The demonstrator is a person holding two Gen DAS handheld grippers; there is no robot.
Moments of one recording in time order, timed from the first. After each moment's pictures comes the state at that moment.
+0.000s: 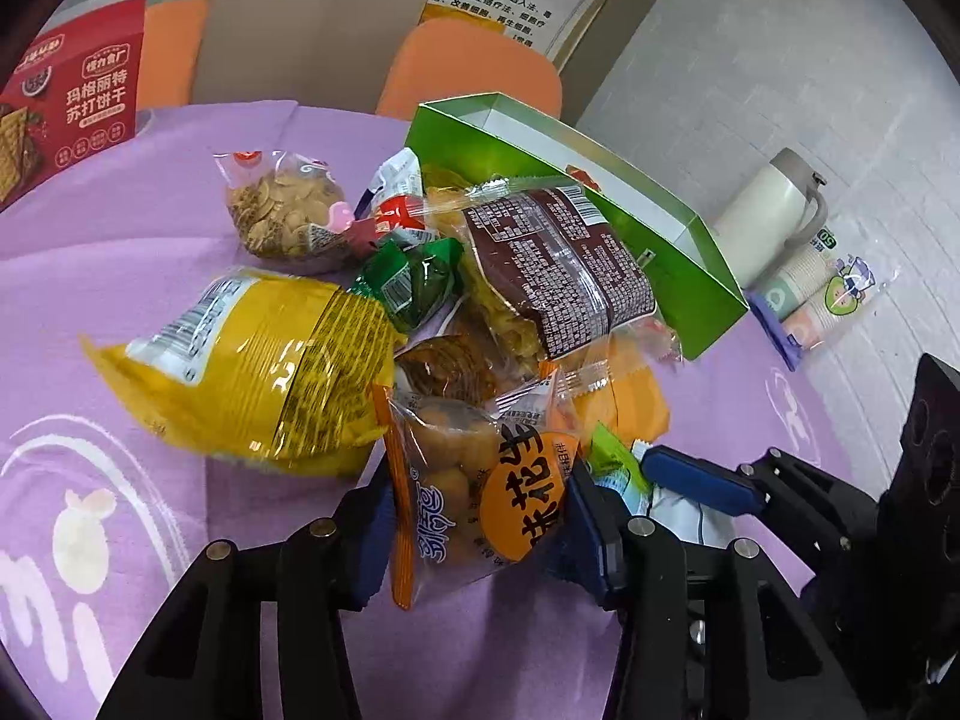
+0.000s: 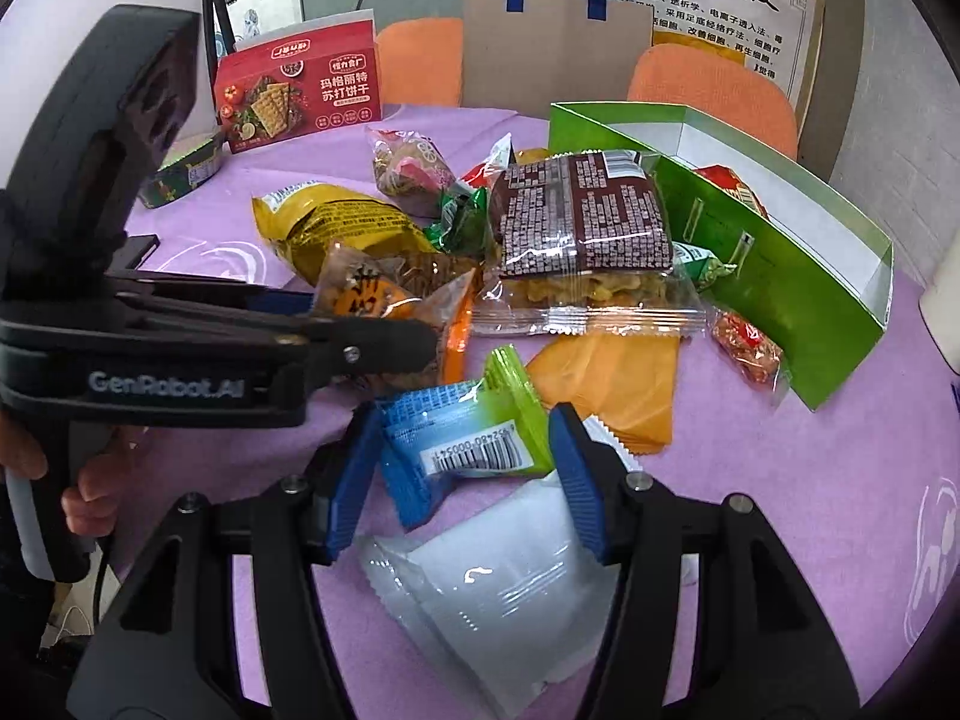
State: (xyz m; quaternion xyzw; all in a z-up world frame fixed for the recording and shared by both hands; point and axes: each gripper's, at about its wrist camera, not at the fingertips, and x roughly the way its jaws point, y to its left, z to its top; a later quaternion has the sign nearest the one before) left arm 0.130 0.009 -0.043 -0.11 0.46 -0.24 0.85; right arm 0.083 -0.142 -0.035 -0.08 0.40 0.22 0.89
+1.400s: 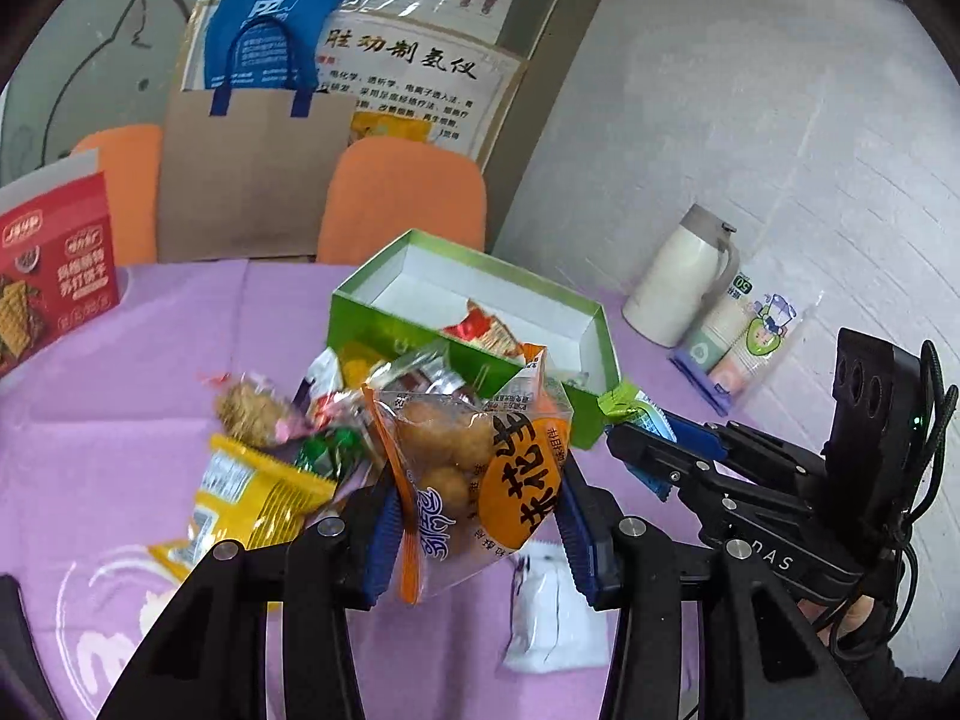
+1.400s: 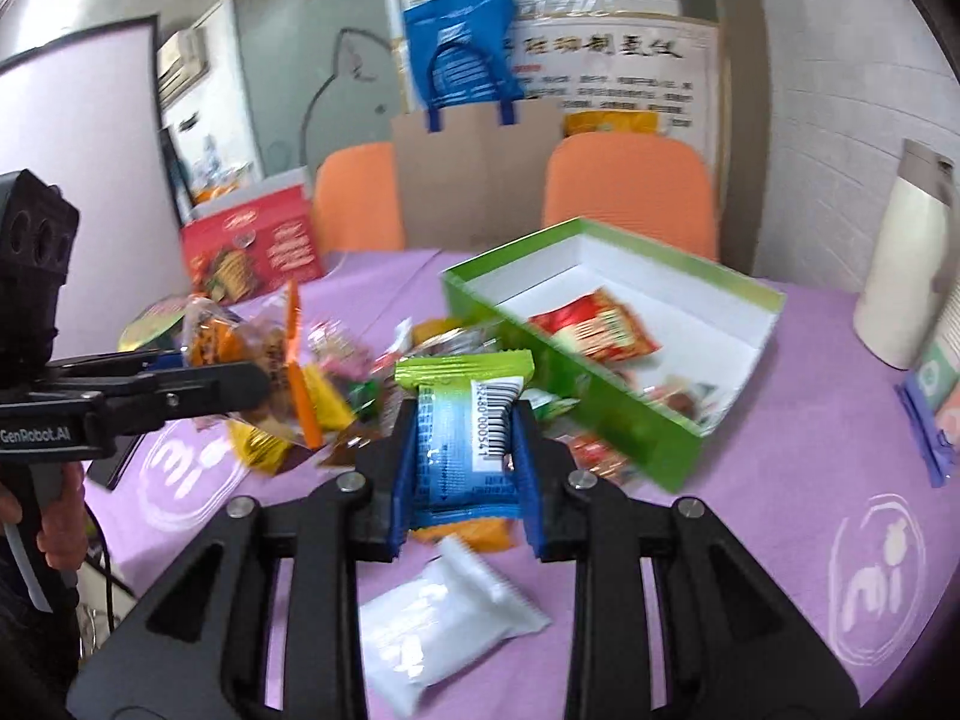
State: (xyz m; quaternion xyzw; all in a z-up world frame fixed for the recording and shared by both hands) left arm 0.115 -0.011 0.071 -0.07 0.36 -0.28 0.89; right arm 0.090 -0.226 0.054 0.02 0.30 0.16 0.94
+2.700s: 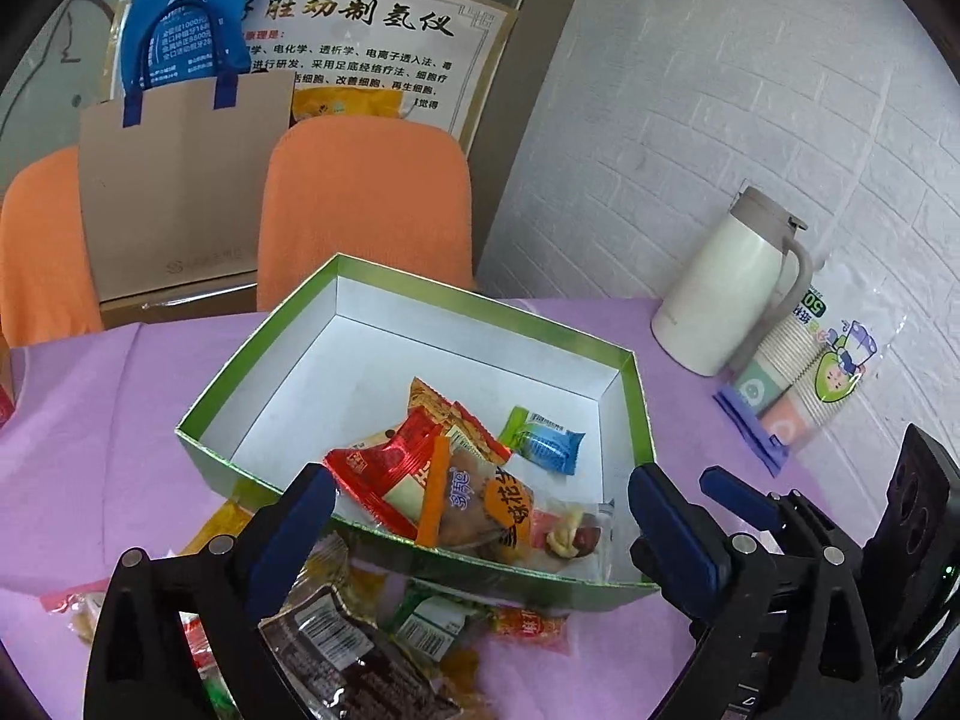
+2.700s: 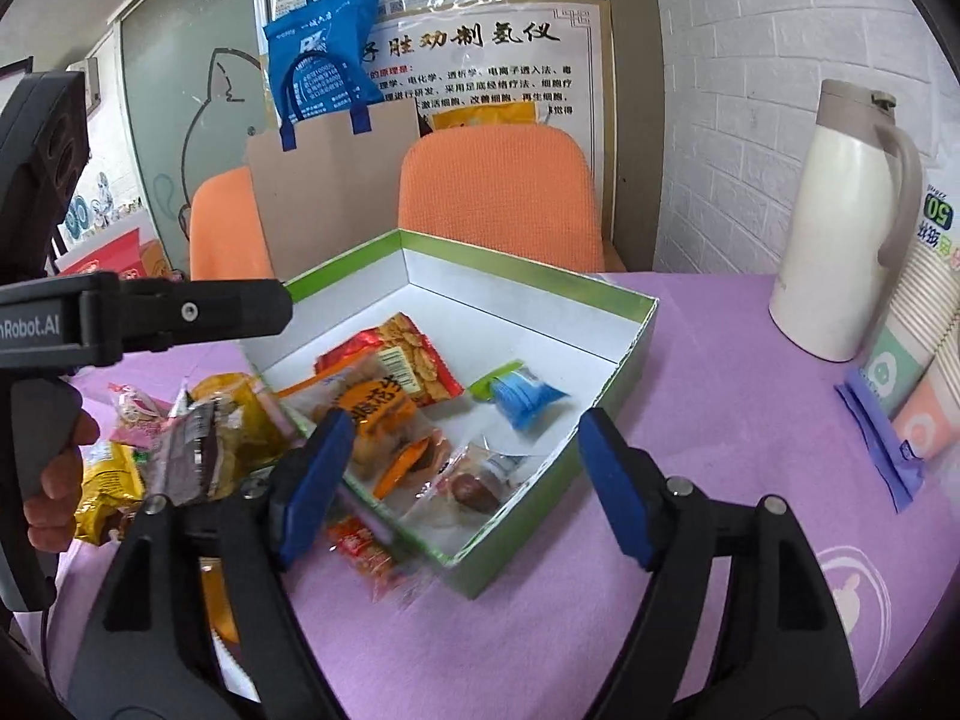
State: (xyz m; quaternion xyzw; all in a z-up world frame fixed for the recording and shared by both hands) left arm 0.248 -0.126 0.061 -0.04 0.39 -0.27 0.88; right arm 0.157 -0.309 0.028 0.04 0.30 0.06 0.95
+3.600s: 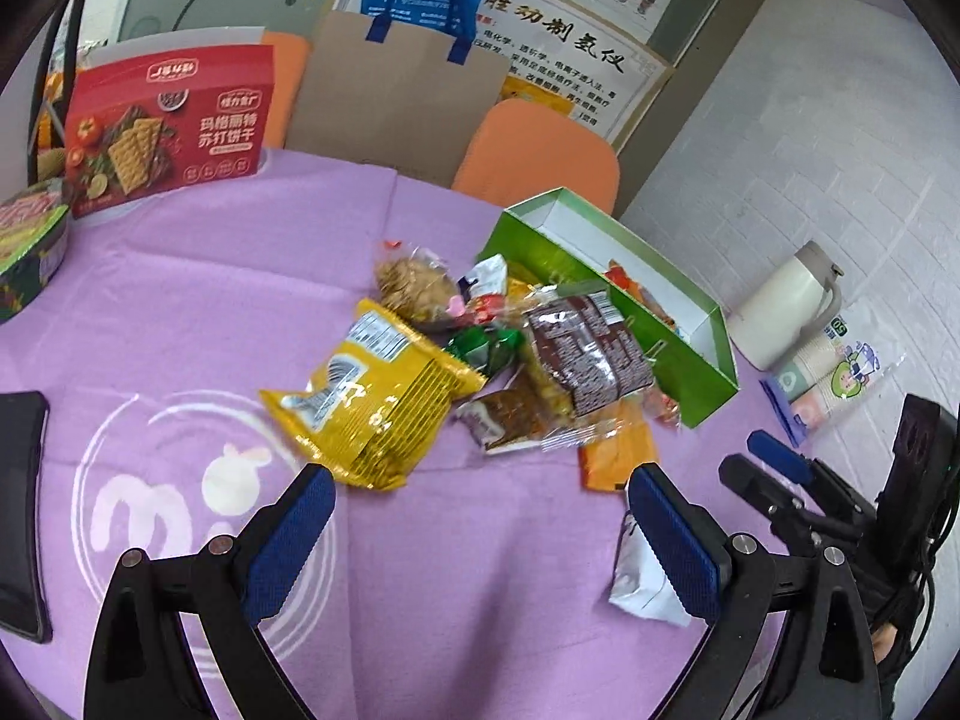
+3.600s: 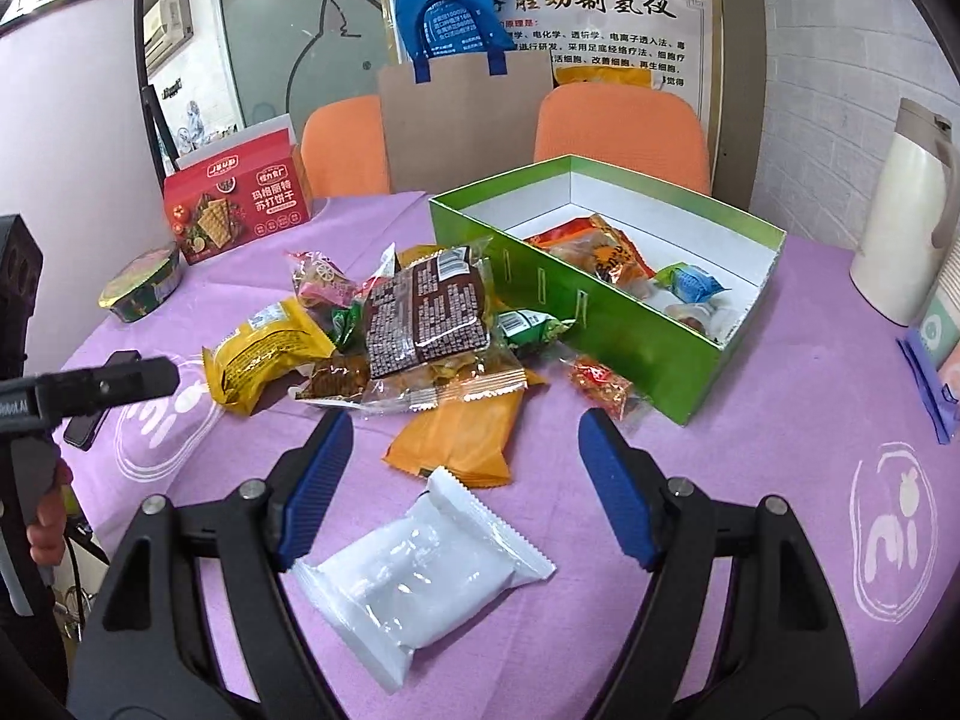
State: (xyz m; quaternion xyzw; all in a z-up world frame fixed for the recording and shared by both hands) left arm 0.092 0.060 0.010 -0.15 0.41 -0.15 0.88; right arm 0.084 -0.205 0.016 0.00 0.35 0.16 0.92
